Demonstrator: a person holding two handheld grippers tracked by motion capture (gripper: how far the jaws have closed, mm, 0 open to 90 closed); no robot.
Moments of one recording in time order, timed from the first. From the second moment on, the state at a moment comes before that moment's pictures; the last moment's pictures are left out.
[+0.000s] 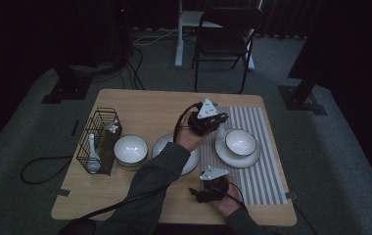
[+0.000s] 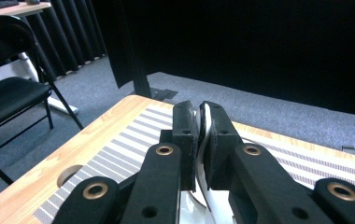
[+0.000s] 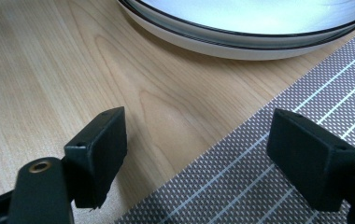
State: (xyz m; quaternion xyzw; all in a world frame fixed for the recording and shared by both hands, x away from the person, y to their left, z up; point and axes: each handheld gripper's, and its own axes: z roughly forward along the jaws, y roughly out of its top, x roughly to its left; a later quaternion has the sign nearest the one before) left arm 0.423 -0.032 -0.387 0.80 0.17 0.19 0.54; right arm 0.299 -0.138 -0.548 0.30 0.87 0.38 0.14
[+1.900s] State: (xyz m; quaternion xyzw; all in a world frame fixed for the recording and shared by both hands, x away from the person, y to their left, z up) left arm 0.440 -0.069 -0.417 0.82 0.16 0.14 0.53; right arm 0.299 -0.137 -0.549 0.29 0.87 0.38 0.14
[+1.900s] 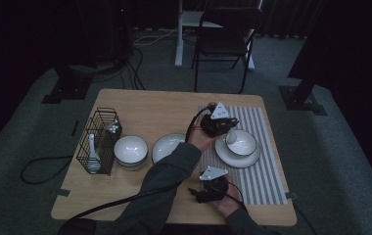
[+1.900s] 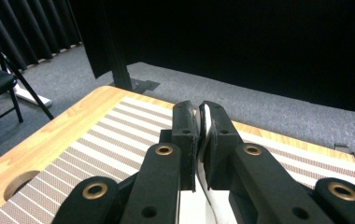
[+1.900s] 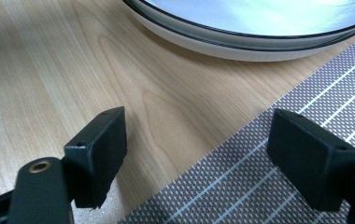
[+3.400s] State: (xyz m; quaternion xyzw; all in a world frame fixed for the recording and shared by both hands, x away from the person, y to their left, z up) left arm 0.429 -0.049 -0.474 0.85 0.18 0.12 0.49; right arm 0.299 -0.136 -0.548 0.29 0.87 0.38 0.14
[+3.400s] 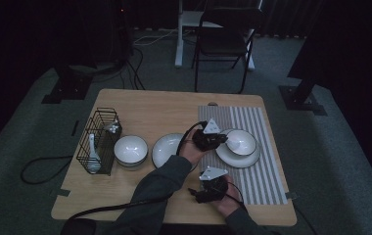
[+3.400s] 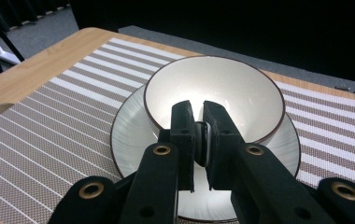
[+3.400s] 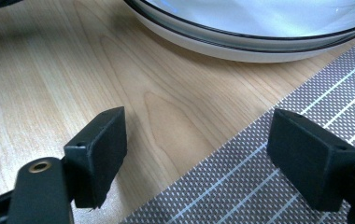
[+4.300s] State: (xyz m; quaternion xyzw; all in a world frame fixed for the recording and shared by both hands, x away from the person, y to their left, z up) left arm 0.422 -0.047 -0.486 0.85 0.18 0.09 0.48; right arm 0.299 -0.136 -0.549 0.29 0.87 0.38 0.14
